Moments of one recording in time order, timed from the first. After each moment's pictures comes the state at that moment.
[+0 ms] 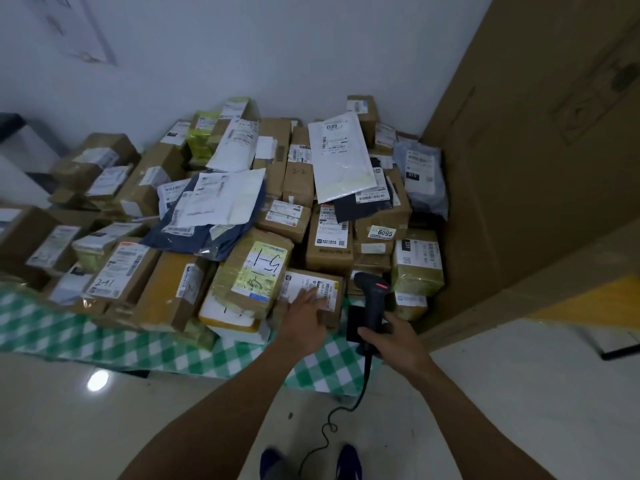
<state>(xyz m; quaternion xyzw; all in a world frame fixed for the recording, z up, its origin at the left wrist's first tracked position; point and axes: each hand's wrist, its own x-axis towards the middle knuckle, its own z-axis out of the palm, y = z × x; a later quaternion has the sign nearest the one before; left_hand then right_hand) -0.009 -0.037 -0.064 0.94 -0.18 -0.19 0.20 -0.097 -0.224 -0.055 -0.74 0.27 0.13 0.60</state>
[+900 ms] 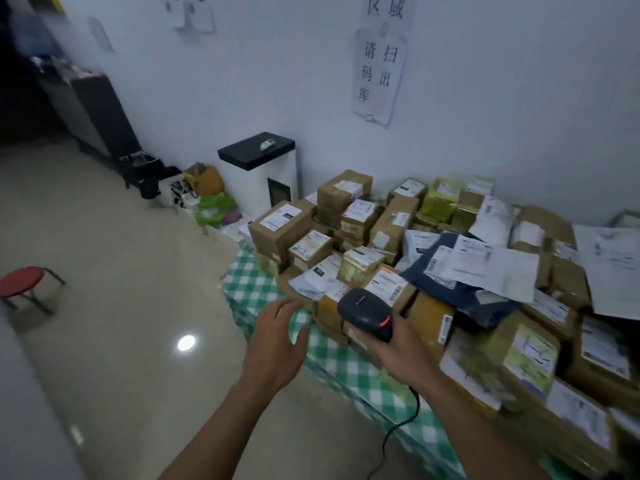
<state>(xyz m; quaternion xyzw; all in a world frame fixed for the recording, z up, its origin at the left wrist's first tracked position) -0.070 0.441 0.030 0.93 0.11 0.15 0.30 -0.003 0.214 0.048 -0.80 -0.13 0.17 0.56</state>
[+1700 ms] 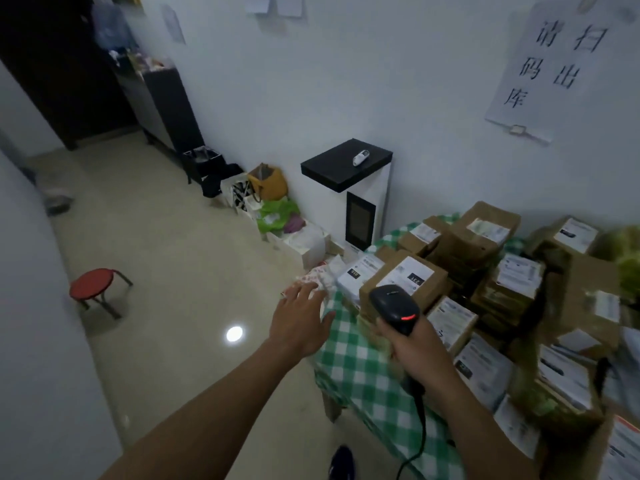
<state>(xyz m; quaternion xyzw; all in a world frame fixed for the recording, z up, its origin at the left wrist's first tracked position) 0.156 0.785 0.017 0.98 0.13 -0.01 0.13 0.195 0.561 0.032 -0.79 -0.04 0.19 0.57</state>
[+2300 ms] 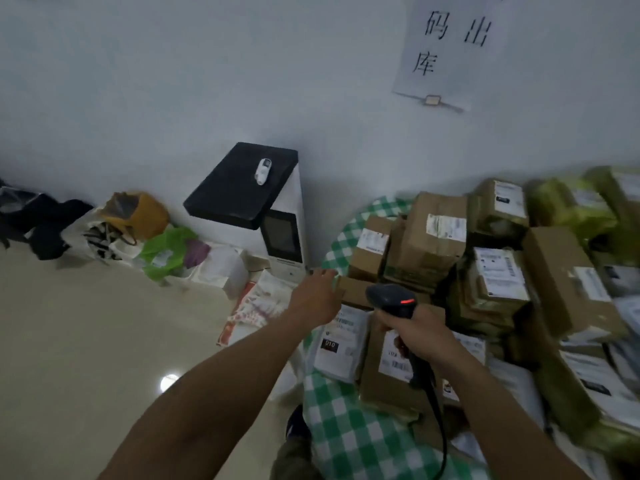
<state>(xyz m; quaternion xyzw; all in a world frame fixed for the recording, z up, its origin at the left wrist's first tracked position) 0.481 0.824 -0.024 0.96 -0.08 -0.15 0.21 0.390 0.630 0.026 -0.79 0.21 0.22 0.54</state>
